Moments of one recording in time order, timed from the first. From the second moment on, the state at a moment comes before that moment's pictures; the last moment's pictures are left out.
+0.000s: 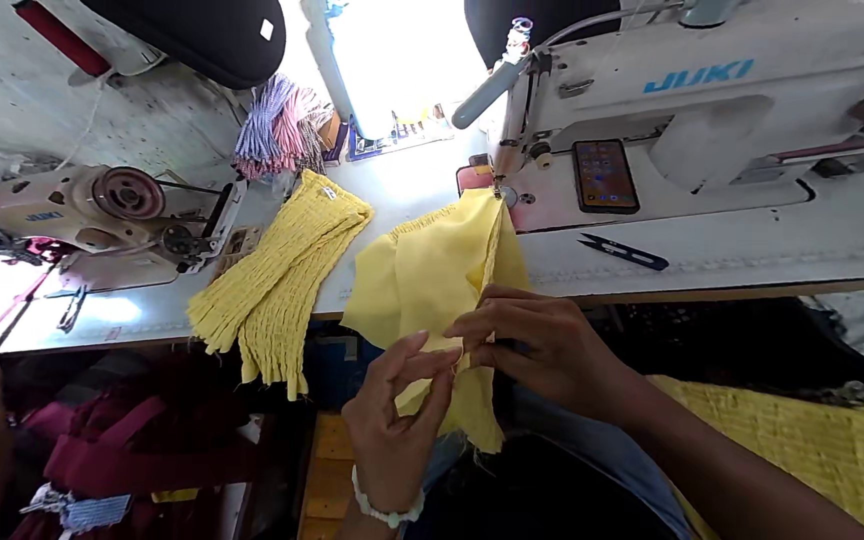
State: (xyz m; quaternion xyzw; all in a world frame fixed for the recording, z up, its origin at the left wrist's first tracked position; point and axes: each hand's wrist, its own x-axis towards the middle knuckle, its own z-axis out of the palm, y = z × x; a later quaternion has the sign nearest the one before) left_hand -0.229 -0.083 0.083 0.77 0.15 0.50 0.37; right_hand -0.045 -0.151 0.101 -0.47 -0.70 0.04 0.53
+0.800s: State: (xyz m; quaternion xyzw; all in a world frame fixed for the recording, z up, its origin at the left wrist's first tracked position) left_hand -0.232 -0.065 0.076 0.79 0.13 0.46 0.39; right_hand 0.023 -0.187 -0.054 -0.81 -0.35 0.31 0.35
